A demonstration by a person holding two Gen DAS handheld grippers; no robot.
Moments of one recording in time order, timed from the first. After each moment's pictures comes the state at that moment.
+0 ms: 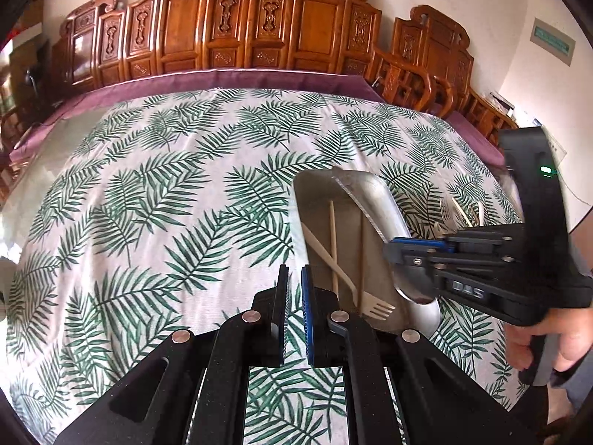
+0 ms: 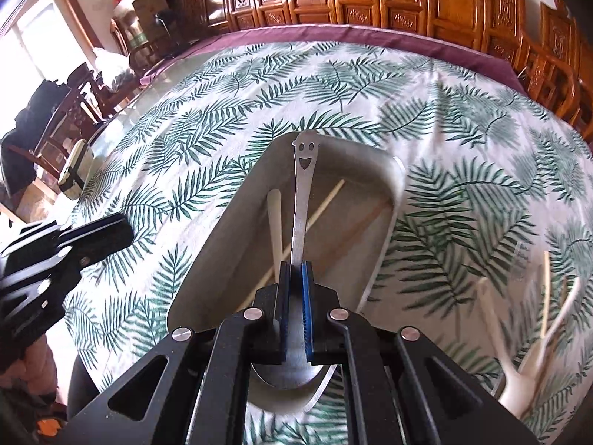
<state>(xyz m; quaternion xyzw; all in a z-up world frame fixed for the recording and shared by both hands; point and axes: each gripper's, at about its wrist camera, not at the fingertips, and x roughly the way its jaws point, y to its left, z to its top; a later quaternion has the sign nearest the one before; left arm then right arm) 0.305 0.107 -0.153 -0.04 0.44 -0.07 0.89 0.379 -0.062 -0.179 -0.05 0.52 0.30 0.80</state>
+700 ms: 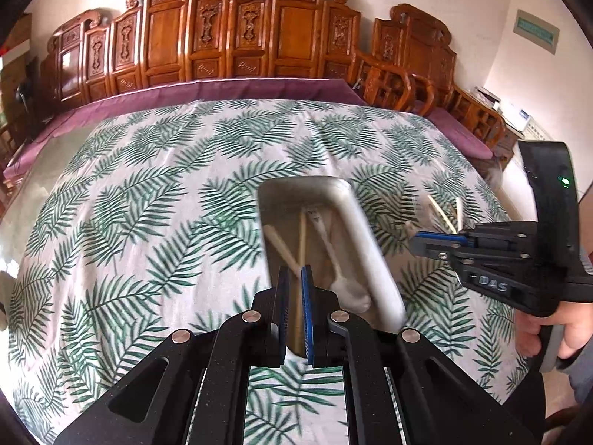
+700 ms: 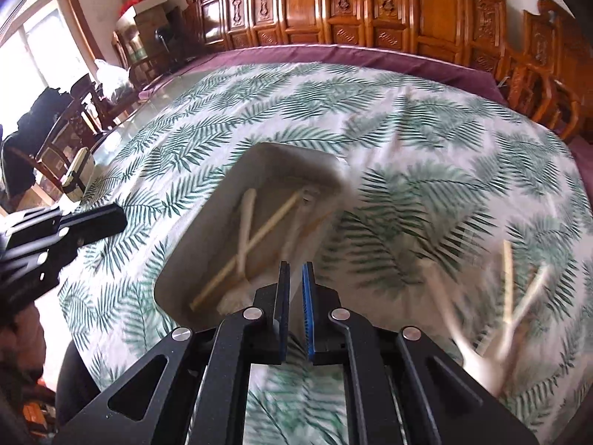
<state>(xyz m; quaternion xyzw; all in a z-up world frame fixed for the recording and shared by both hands) 0.292 0.067 -0.138 -0.02 0.43 -0.10 0.90 0.348 -0.144 -0.148 -0.05 0.48 0.28 0.83</state>
